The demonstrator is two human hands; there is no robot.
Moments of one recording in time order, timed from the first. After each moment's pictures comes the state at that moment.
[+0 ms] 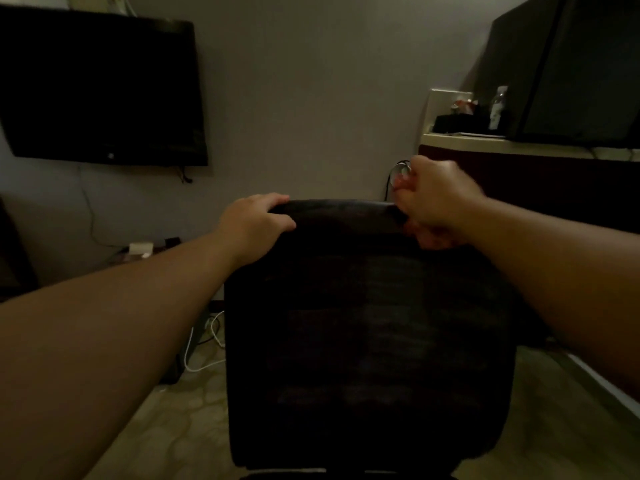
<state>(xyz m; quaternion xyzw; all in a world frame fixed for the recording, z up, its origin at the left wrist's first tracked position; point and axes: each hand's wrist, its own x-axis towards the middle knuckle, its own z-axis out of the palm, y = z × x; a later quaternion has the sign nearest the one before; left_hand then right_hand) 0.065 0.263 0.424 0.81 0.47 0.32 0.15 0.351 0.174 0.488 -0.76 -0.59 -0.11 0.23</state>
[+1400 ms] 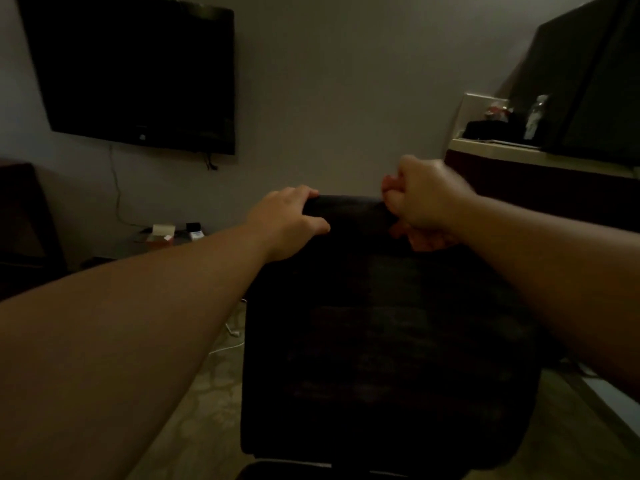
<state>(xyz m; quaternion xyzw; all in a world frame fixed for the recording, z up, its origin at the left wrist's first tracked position) 0.052 0.255 0.422 0.82 0.47 0.28 0.14 0.291 0.197 0.492 -0.71 -0.67 -0.13 0.17</state>
